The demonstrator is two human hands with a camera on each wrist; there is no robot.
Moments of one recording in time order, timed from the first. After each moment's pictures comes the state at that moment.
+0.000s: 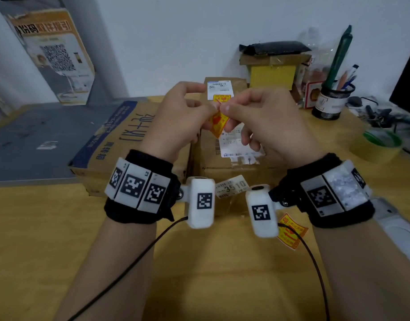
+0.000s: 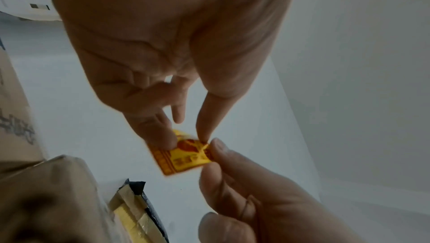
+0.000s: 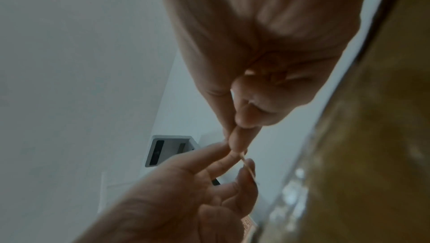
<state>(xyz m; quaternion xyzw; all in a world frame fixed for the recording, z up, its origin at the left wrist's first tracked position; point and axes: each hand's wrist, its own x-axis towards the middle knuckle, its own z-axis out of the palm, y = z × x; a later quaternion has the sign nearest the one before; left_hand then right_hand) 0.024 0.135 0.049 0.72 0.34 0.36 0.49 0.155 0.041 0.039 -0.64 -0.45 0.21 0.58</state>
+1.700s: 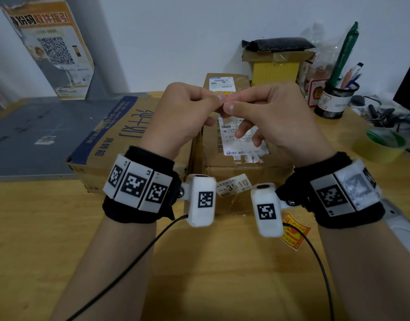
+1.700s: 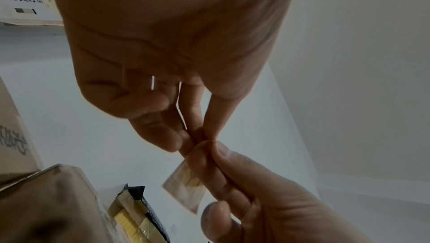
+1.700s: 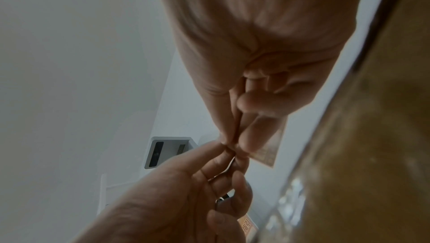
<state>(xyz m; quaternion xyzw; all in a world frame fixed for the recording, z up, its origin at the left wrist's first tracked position) 0.022 0.129 0.053 0.75 0.32 0.35 0.46 0.160 0.040 0.038 -0.62 -0.48 0.20 0.58</state>
